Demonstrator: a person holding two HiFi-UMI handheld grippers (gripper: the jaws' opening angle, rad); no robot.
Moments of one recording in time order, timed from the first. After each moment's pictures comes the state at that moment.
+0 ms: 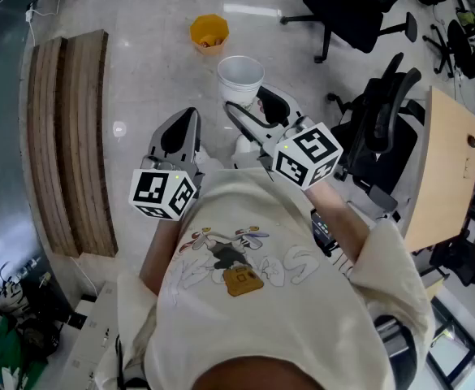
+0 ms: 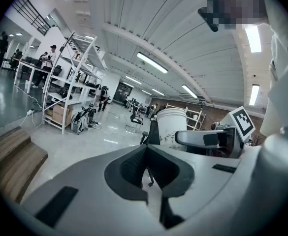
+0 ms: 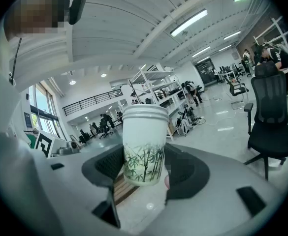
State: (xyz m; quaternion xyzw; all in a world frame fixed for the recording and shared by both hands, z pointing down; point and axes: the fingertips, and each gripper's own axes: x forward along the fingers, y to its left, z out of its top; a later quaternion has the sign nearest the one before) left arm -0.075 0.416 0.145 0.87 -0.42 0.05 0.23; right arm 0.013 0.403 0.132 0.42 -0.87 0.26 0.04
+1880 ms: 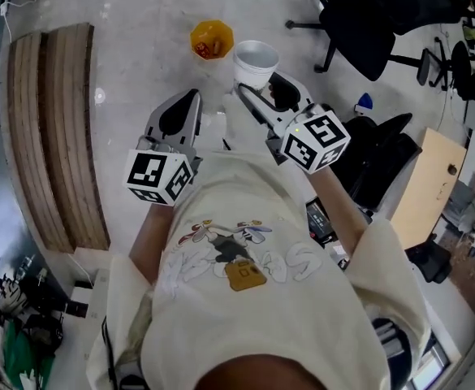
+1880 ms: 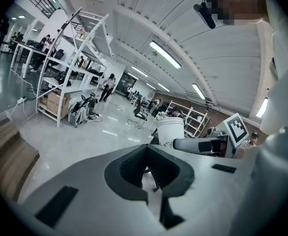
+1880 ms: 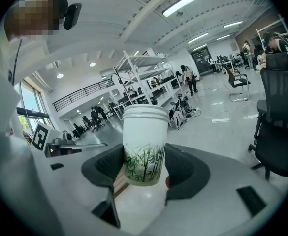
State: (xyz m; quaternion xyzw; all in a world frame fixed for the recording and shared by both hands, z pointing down) left arm -0.102 0.104 0.202 0.86 -0.40 0.06 0.30; right arm 0.002 0.091 0.205 0.42 -0.84 0.31 0.10
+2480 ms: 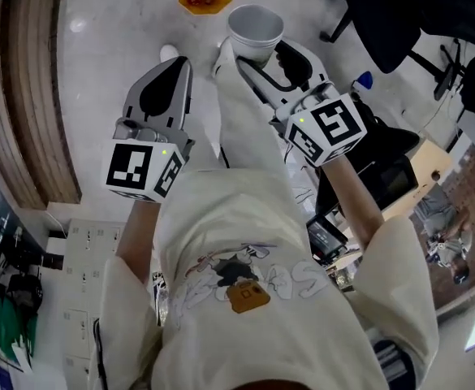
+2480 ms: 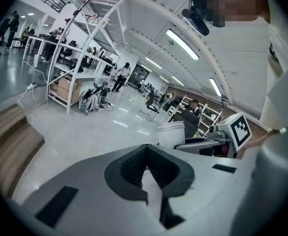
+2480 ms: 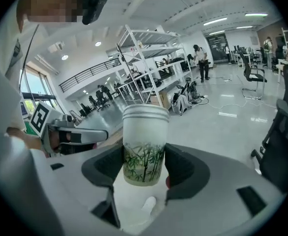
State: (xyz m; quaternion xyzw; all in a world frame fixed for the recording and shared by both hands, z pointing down) left arm -0.067 0.009 0.336 0.82 -0.45 0.10 0.35; right arm 0.033 -0.005 0.351 0.35 -0.86 0.31 0.21
